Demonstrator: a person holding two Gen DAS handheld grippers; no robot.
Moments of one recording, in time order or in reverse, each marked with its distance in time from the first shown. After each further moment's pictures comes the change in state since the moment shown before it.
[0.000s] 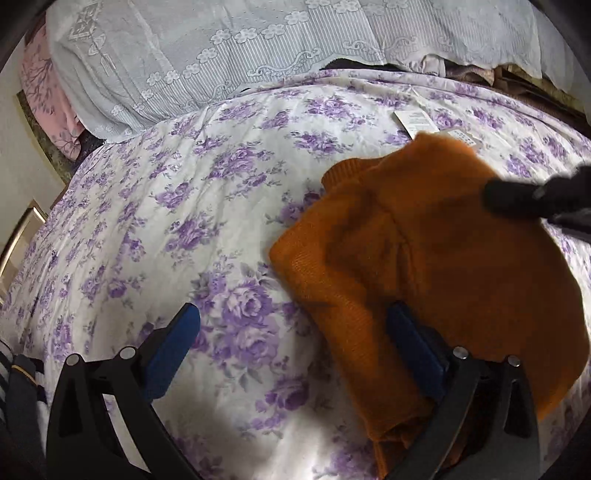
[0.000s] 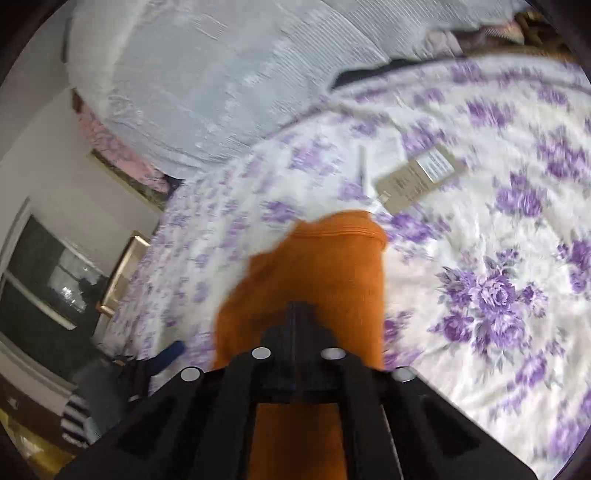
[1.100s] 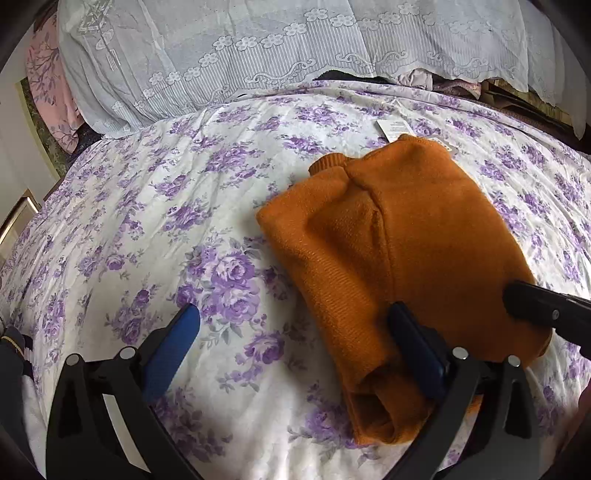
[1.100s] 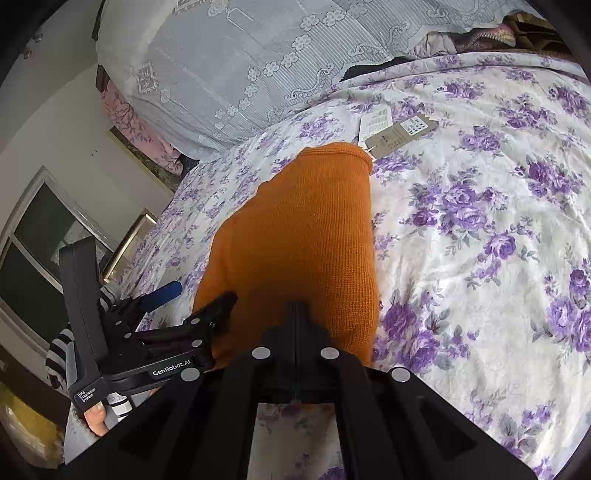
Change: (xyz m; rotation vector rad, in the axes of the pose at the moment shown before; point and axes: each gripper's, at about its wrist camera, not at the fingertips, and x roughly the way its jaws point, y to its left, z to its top) left arm -0.025 -0.004 -0.021 -0.031 -0.034 -0.051; right arm -0.044 -0.005 -0.075 -0.106 -0.022 0.035
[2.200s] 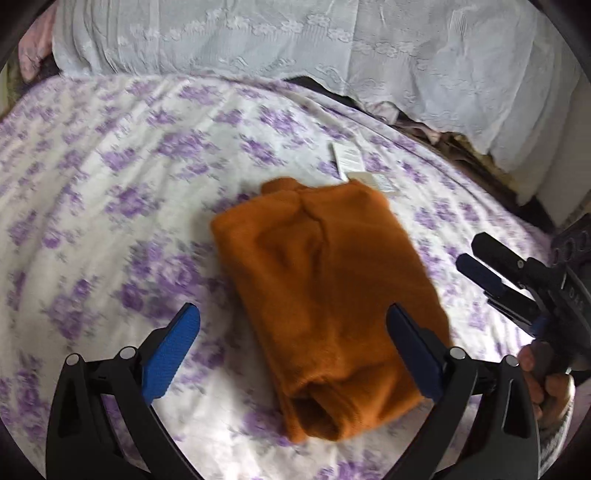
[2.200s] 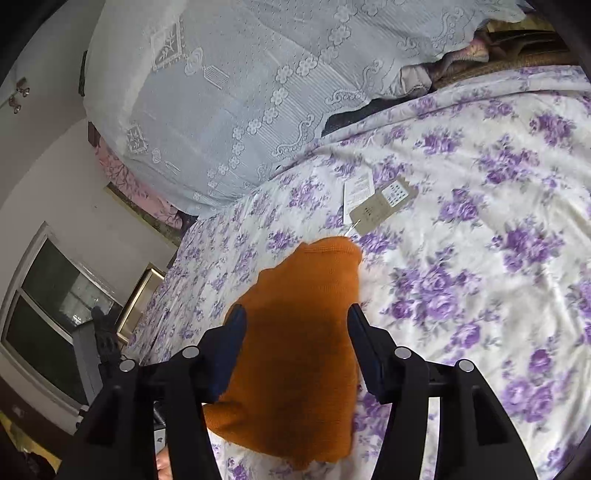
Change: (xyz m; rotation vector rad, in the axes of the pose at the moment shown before) left arm 0.001 0.030 0.021 -0.213 0.071 -0.428; right arm -0.035 -0.014 0.051 0.119 -0.152 0.023
